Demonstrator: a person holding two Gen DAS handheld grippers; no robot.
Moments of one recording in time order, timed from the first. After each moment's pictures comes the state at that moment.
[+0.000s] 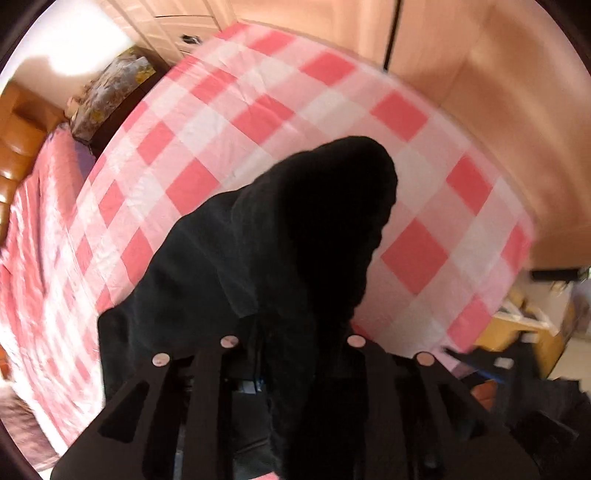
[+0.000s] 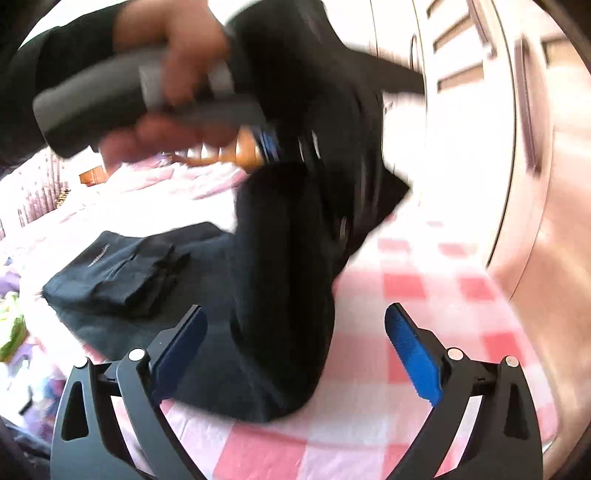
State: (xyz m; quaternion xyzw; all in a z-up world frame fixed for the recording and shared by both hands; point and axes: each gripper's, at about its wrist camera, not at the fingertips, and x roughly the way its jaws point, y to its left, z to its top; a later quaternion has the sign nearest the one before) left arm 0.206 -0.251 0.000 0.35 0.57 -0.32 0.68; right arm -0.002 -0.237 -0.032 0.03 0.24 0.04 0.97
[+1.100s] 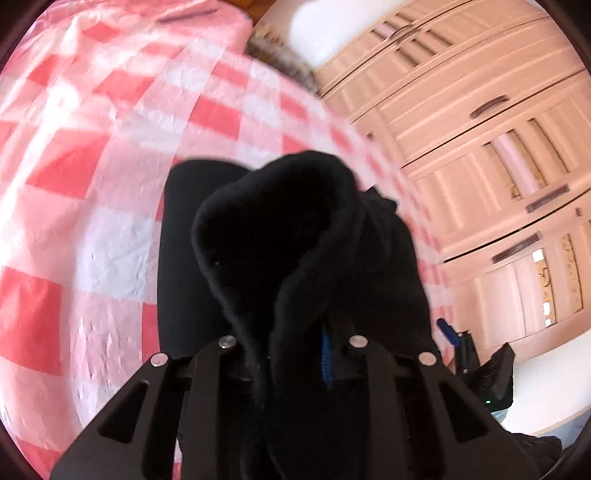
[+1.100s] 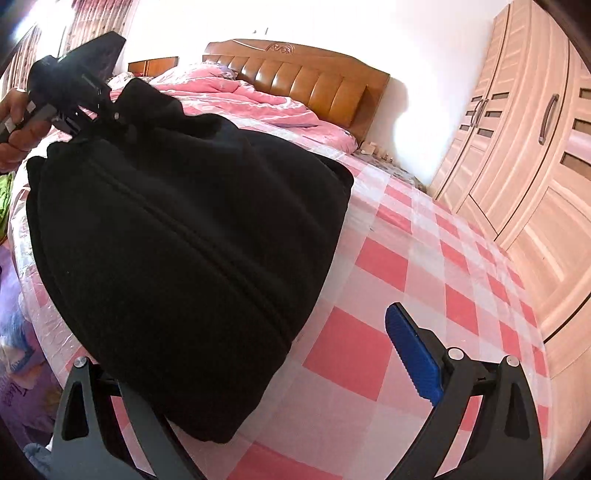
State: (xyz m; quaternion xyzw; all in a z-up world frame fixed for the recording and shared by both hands) left arm 0.261 0.279 -0.058 -0.21 0.52 -0.30 0.77; right arm 0.051 -0.057 -0.063 -0.18 0.31 0.08 0.93
